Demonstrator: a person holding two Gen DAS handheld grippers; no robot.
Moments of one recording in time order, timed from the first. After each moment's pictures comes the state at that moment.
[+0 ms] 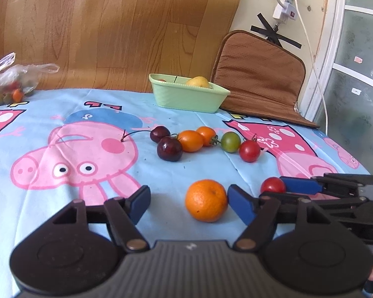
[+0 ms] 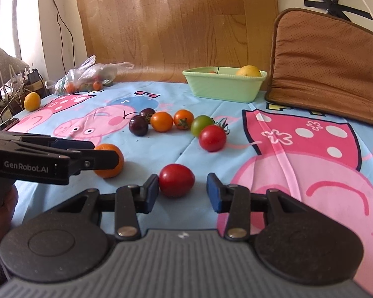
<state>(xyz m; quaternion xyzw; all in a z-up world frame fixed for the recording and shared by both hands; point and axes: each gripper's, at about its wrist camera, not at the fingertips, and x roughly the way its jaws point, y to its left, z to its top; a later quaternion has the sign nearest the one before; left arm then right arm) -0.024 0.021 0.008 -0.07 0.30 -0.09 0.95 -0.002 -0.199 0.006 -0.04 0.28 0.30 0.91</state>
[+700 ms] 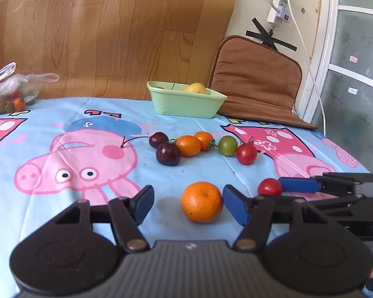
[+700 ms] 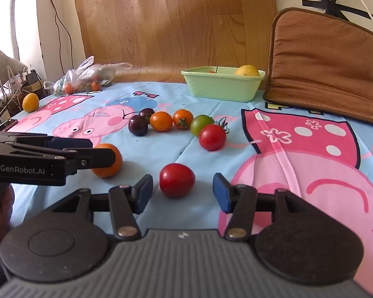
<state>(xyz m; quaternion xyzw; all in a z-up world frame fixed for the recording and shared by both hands) -0.033 0.019 0.010 -0.06 0.27 -0.09 0.96 -0.003 -0.199 0.006 -0.03 0.28 0.29 0.91</state>
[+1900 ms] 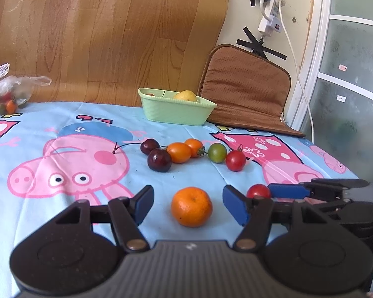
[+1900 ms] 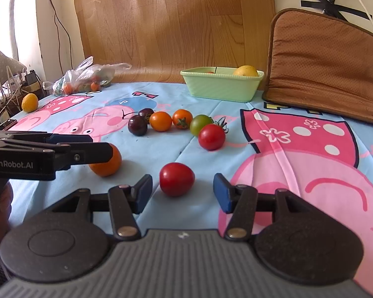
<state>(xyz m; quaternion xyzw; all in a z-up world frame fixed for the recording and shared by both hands) -0.037 0.023 0.011 -0.07 0.25 -0.12 0.96 -0.003 -0.199 0.005 -0.03 0.28 0.29 0.91</state>
